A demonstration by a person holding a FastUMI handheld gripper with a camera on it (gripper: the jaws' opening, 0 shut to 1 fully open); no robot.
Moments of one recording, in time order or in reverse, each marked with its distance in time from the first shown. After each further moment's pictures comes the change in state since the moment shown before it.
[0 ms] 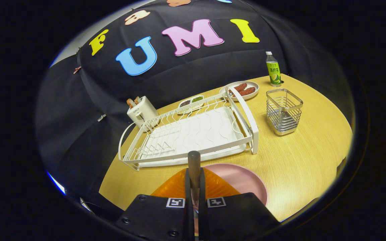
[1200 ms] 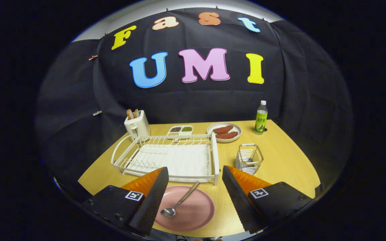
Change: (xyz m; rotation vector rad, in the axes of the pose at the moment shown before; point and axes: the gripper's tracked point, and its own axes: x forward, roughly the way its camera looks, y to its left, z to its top) arm -0.107 -0.018 0.123 -0.278 -0.241 -0.108
